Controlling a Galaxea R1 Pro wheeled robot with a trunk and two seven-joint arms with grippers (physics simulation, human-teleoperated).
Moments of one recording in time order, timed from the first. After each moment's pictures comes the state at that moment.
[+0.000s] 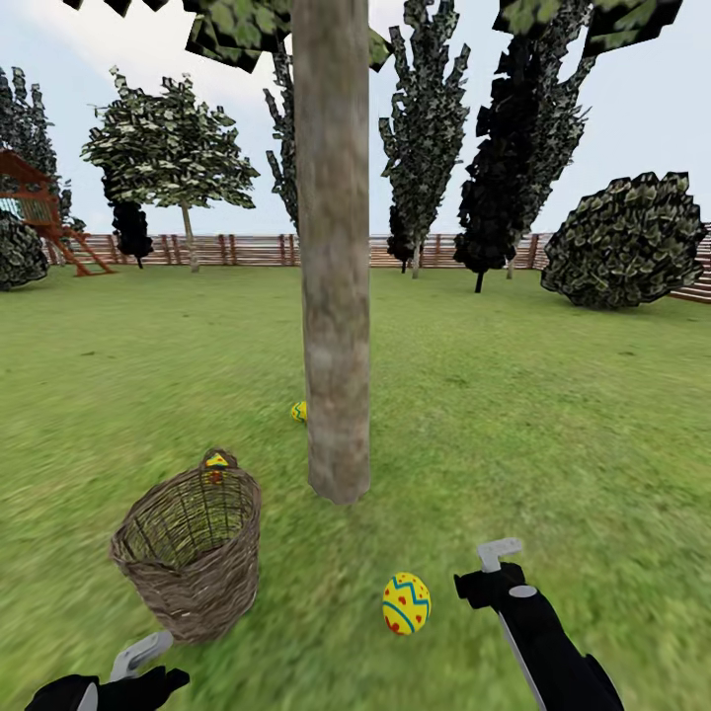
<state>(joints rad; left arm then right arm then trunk) -0.26 0.15 0.40 -0.78 0.09 0.70 -0.28 -0.32 -0.02 0.02 -1.06 0.23 0.51 0.07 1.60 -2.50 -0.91</state>
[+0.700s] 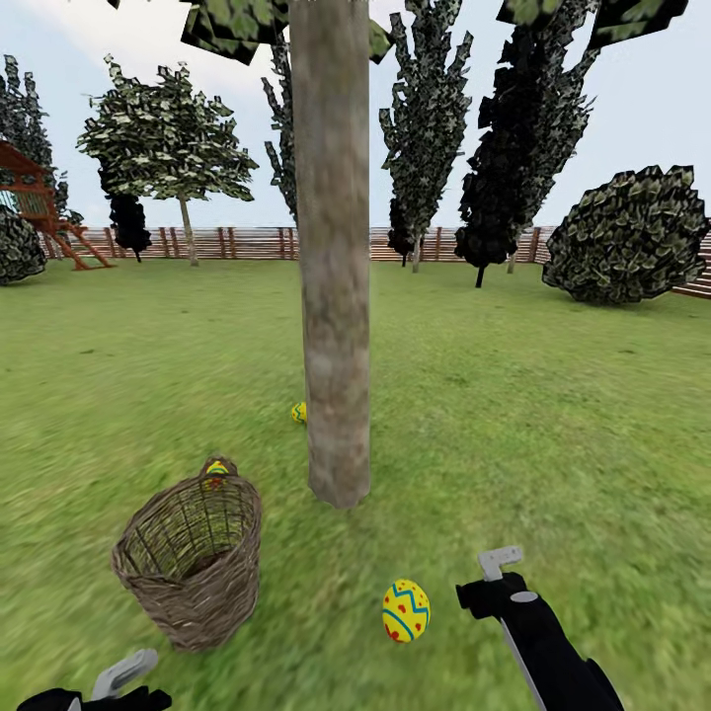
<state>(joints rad) -0.26 0.20 0.41 -0.71 0.07 0.70 -0.28 -0.32 -0.02 0.01 -1.02 0.22 0.53 0.08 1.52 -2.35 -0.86</state>
